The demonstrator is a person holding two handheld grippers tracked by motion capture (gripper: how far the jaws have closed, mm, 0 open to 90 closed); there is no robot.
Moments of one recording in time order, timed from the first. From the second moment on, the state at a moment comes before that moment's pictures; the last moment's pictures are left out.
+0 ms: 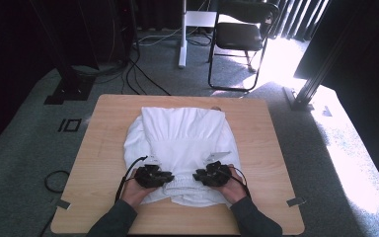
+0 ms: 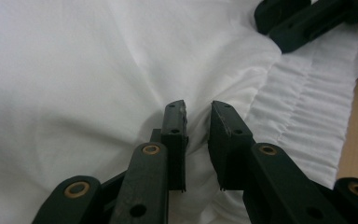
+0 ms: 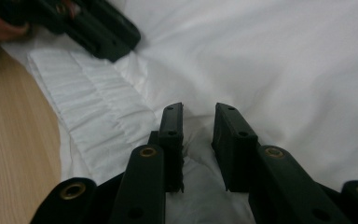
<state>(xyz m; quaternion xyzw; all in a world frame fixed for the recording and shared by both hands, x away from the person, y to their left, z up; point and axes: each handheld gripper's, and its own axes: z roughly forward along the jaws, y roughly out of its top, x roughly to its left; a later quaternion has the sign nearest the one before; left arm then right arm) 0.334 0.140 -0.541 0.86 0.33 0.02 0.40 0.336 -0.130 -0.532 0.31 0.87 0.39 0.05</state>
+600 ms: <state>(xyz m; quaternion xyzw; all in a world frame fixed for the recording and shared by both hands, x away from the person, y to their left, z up) 0.420 0.156 -0.516 0.82 0.39 0.13 0.40 0.407 -0.143 -0.506 0.36 0.82 0.42 0.15</state>
